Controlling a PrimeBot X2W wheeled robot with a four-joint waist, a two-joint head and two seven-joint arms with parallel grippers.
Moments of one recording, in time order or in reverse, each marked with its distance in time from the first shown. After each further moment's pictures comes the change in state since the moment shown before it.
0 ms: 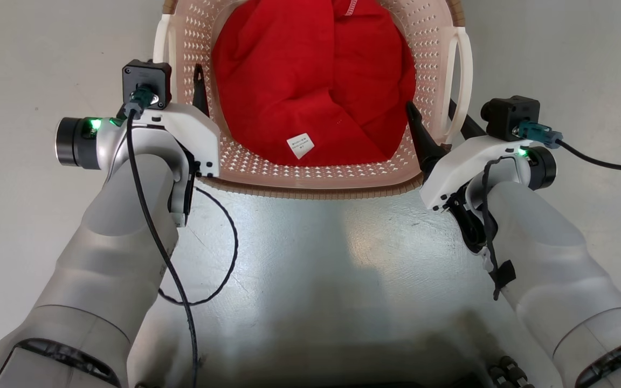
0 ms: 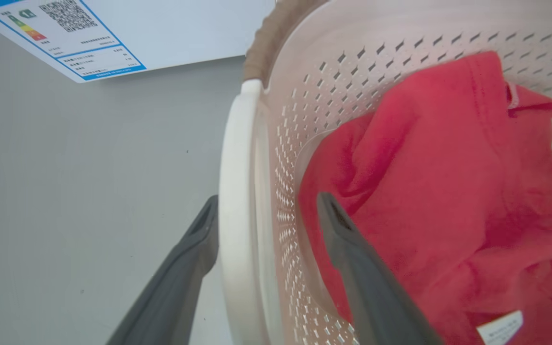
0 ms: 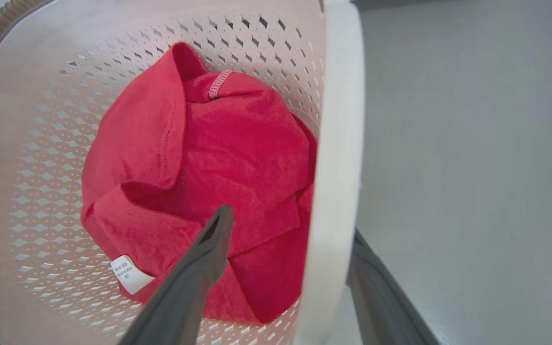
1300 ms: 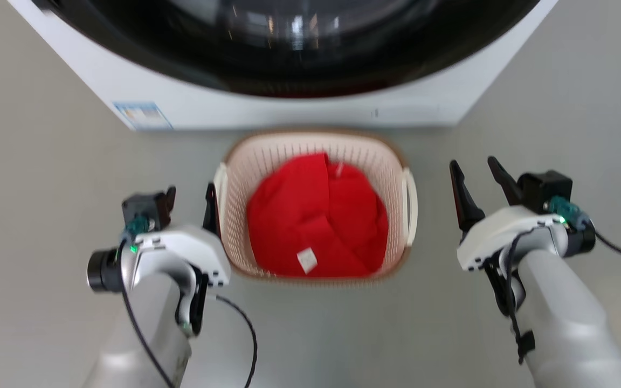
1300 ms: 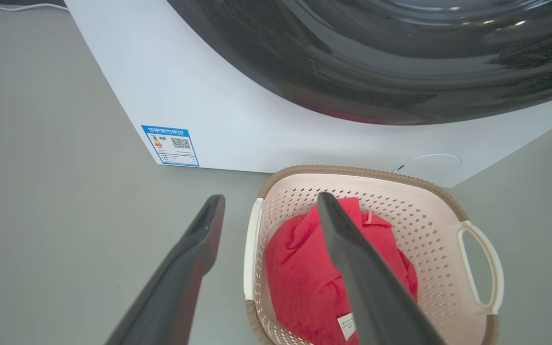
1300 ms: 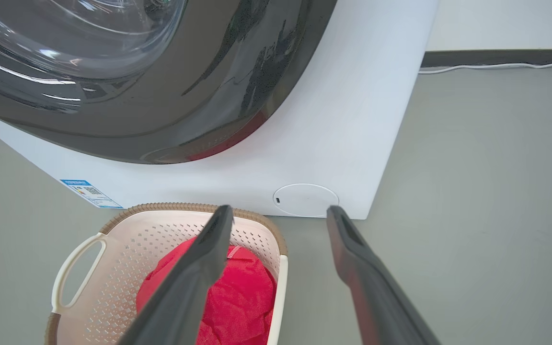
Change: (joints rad) left arm 0.429 -0.047 0.315 -0.226 0.092 -0.101 0.000; right arm 0.311 0.005 -0.486 -0.200 -0.503 0.000 0.000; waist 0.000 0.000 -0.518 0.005
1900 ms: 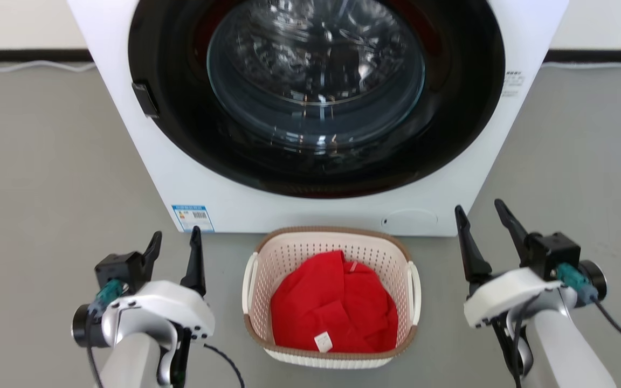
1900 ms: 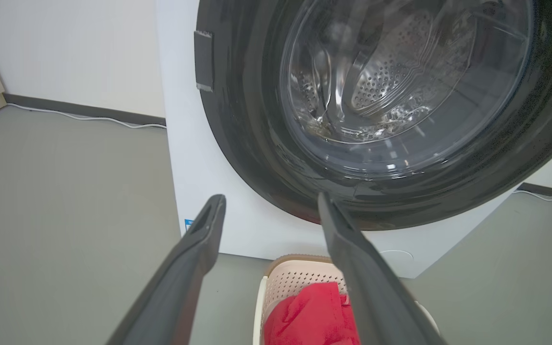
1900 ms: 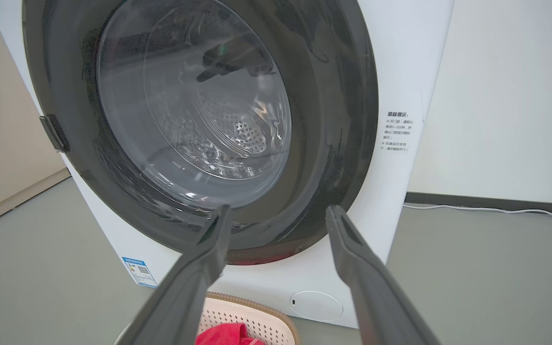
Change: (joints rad) left arm 0.258 -0.002 0.158 -0.248 0.080 -0.089 0.000; right arm 0.283 0.009 -0.054 -0.333 -0.104 0.000 0.000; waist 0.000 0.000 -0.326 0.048
